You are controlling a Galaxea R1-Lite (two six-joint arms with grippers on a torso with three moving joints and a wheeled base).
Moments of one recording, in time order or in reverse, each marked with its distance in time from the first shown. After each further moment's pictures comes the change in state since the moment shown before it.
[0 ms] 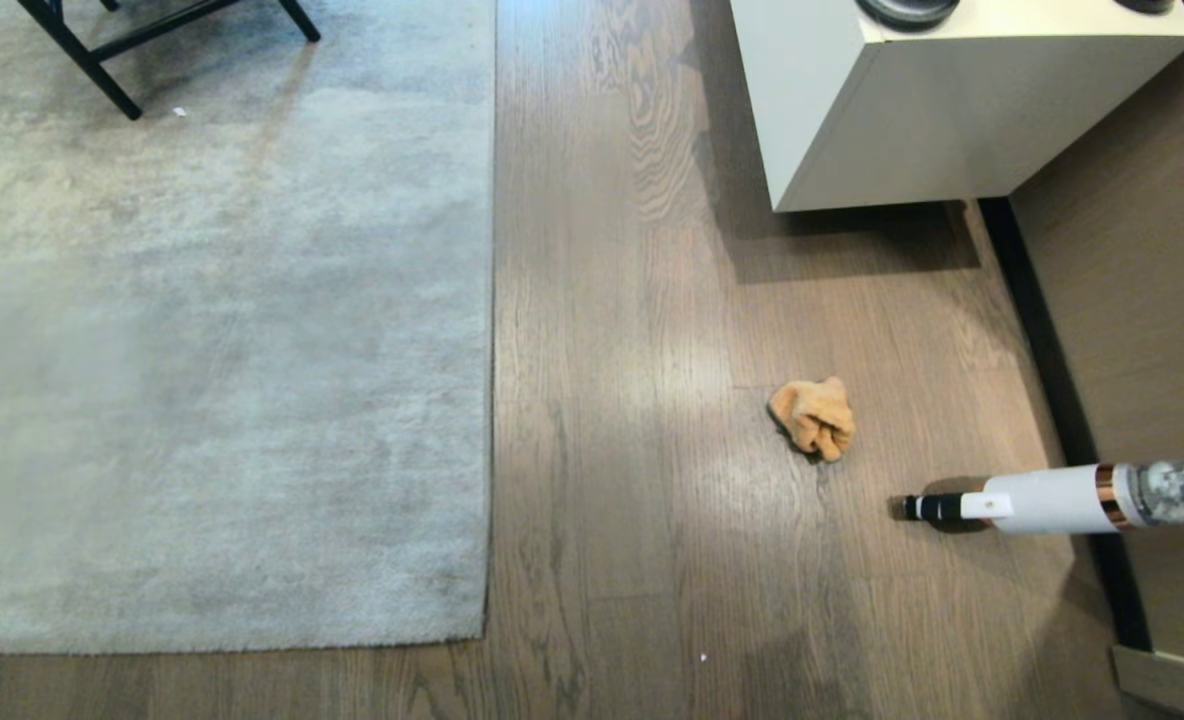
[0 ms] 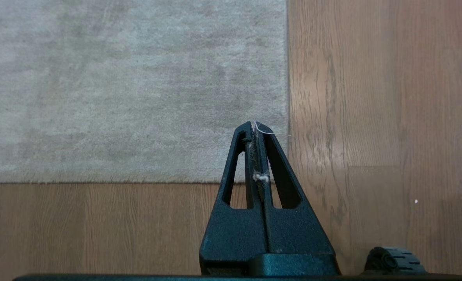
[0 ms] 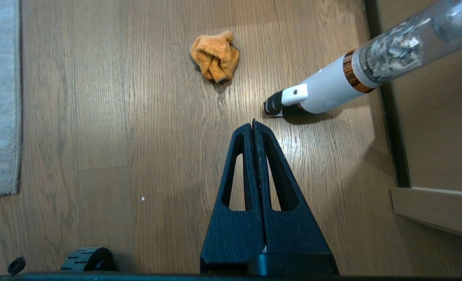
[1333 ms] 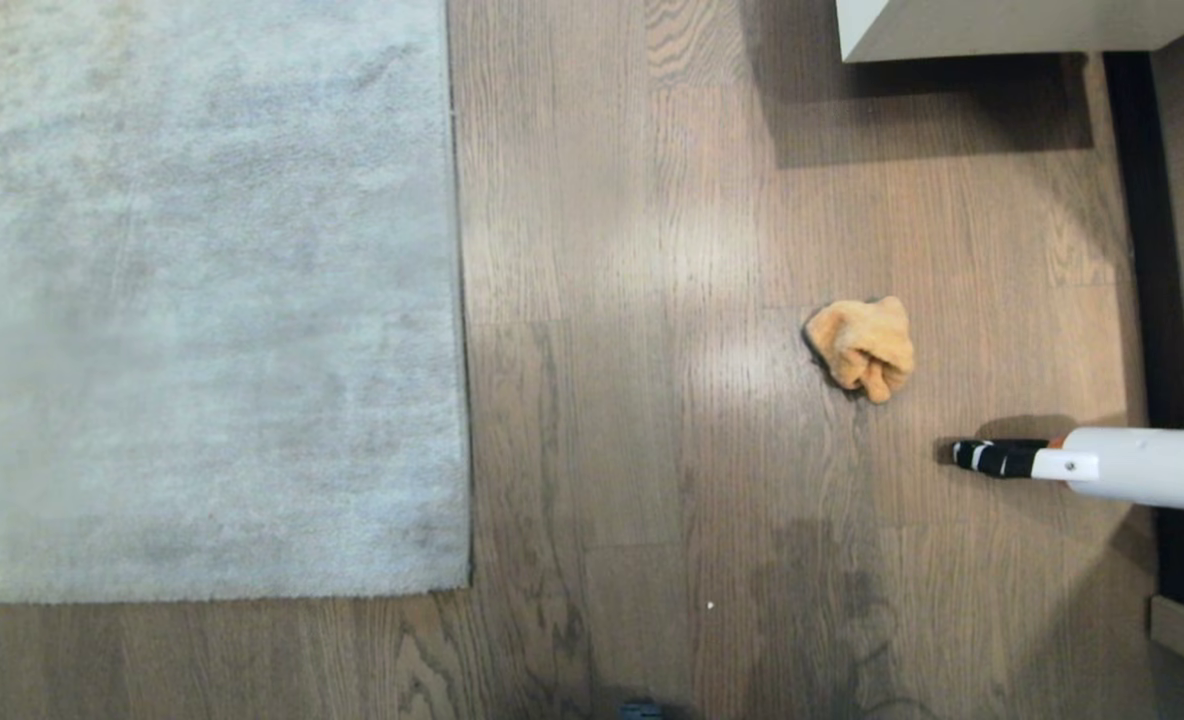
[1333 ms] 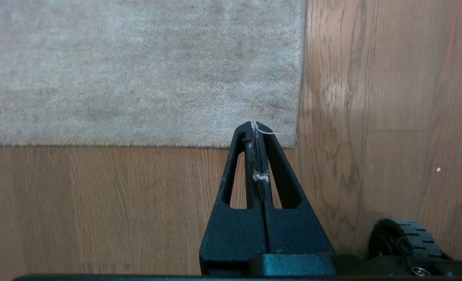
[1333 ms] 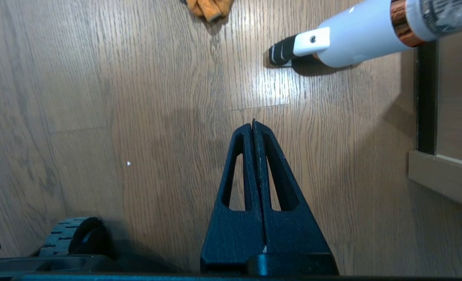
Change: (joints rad) left arm 0.000 0.000 0.000 0.001 0.000 -0.013; right arm 0.000 0.000 0.000 0.000 0.000 0.000
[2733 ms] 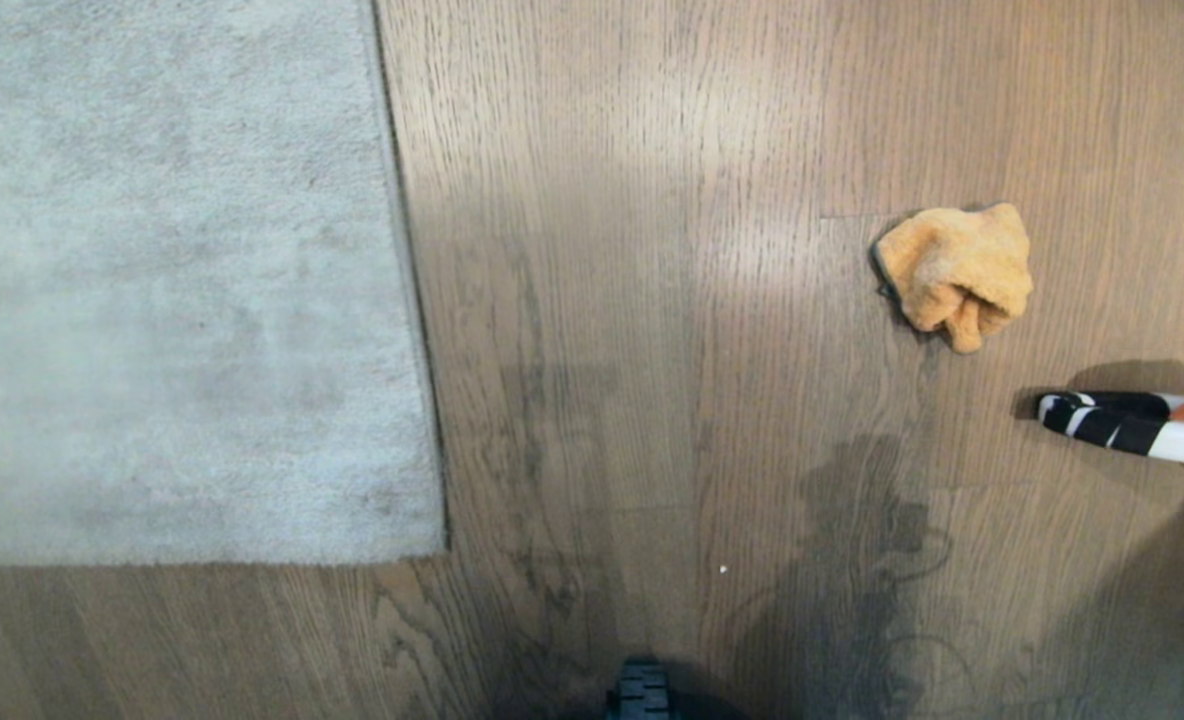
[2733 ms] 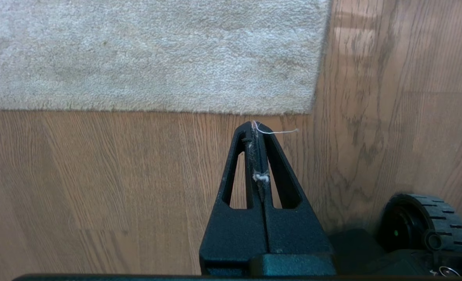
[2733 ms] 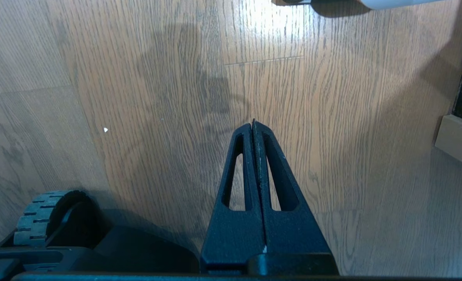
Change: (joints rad) left arm 0.000 0.000 -0.001 0.001 0.000 -0.002; right arm 0.000 0.001 0.000 0.000 0.000 0.000
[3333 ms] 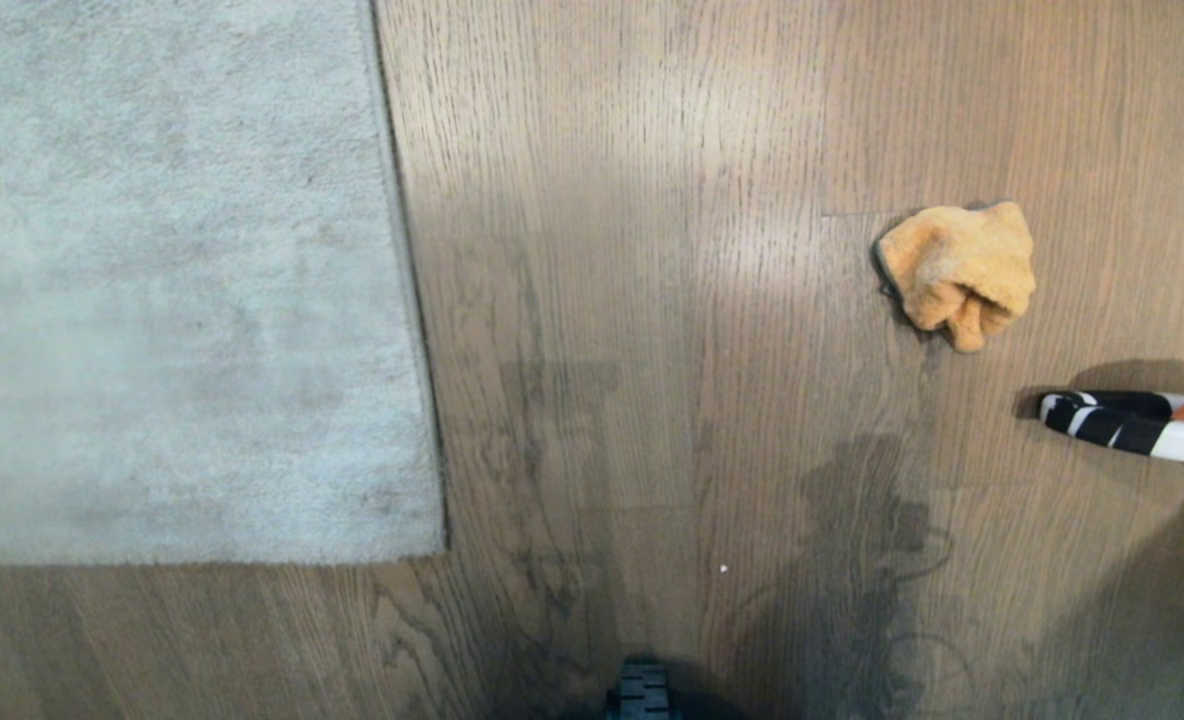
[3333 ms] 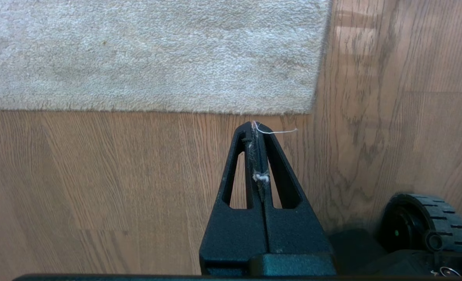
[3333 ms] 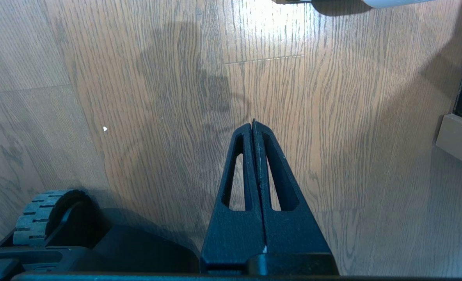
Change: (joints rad) left arm 0.000 0.000 0.001 -0.002 0.000 0.001; right arm 0.000 0.000 0.000 0.001 0.000 0.000
